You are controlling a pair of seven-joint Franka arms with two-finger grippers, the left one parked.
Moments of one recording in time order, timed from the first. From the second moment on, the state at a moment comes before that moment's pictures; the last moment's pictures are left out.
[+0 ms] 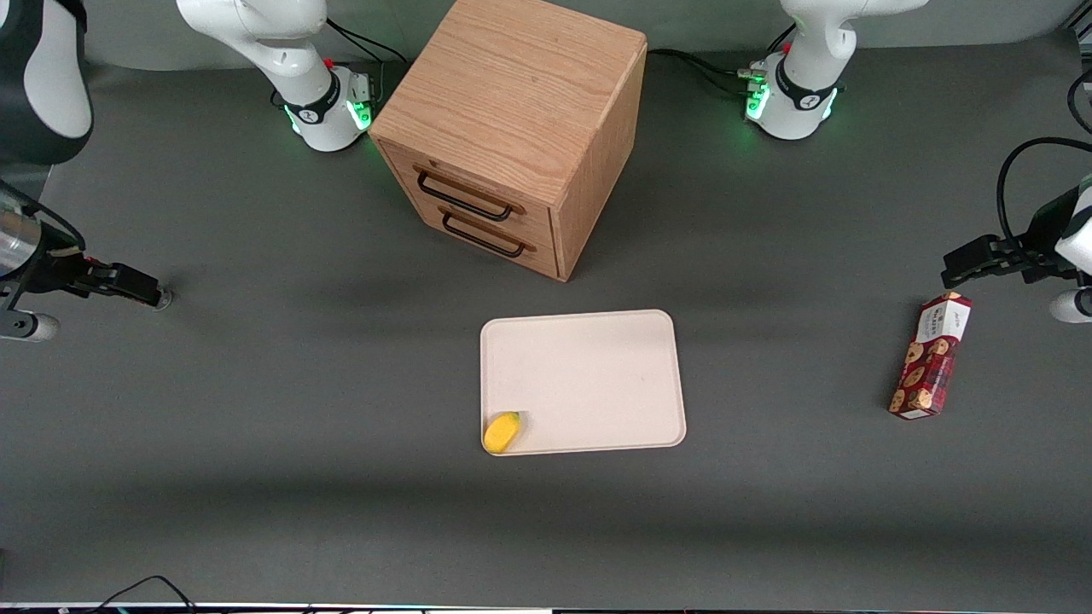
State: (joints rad) arm -0.09 0.09 0.01 -1.65 -0.11 1.67 0.03
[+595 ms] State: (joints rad) arm -0.16 0.07 -0.29 -1.96 -0.12 2.03 -0.47
